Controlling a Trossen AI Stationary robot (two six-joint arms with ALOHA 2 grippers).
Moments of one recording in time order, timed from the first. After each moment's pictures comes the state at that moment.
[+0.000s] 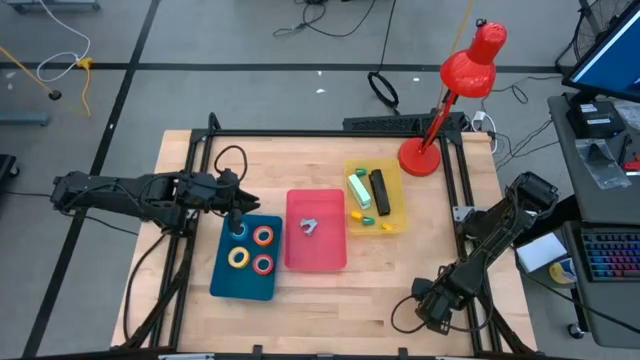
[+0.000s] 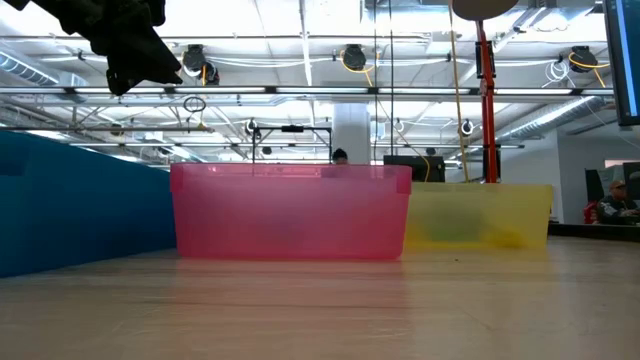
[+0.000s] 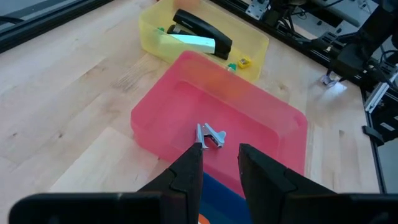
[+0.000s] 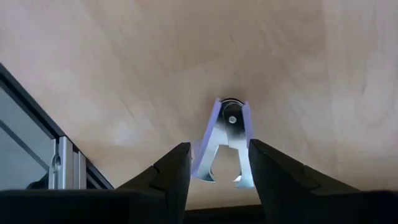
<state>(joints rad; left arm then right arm) -0.02 0.71 0.64 -0.47 -0.16 -0.51 0.89 1.54 0.84 -0.76 -0.31 1.29</state>
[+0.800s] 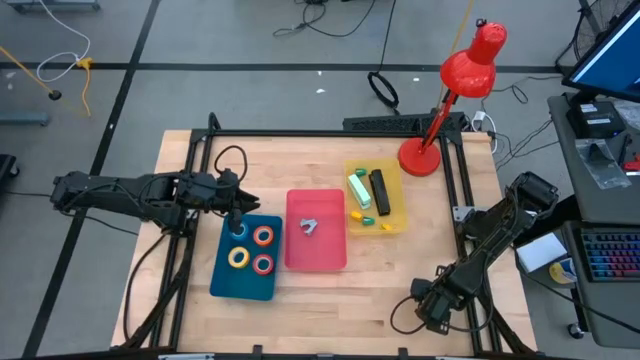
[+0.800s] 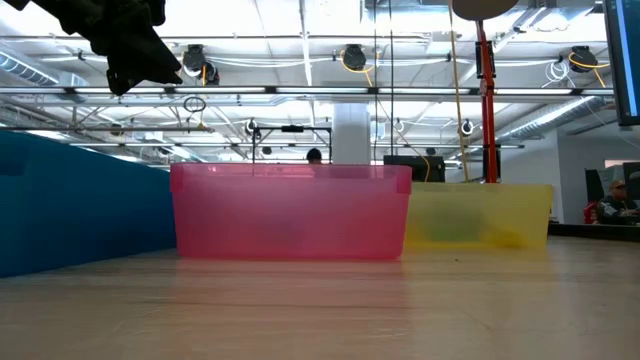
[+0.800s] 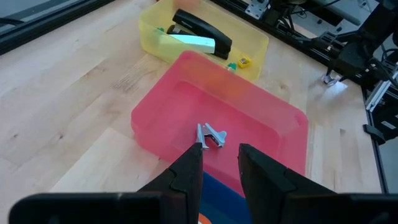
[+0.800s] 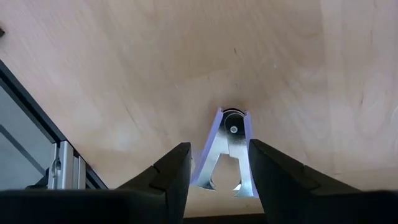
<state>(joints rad) -0.02 0.71 0.65 -0.47 -0.16 -0.50 0.89 1.54 0.84 -0.74 -0.28 1.26</state>
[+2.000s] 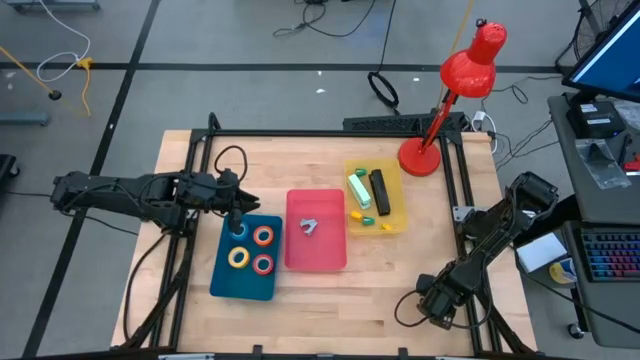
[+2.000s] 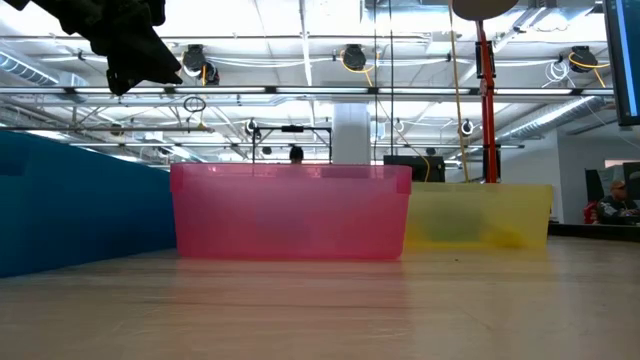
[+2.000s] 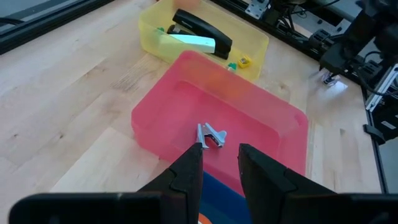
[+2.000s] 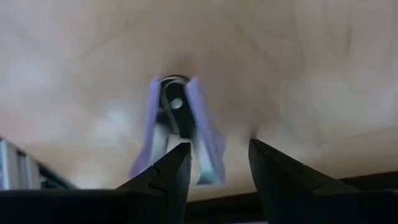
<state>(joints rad) -0.02 0.71 0.64 -0.47 -0.16 -0.50 0.89 1.54 0.74 -0.72 -0.40 1.36</state>
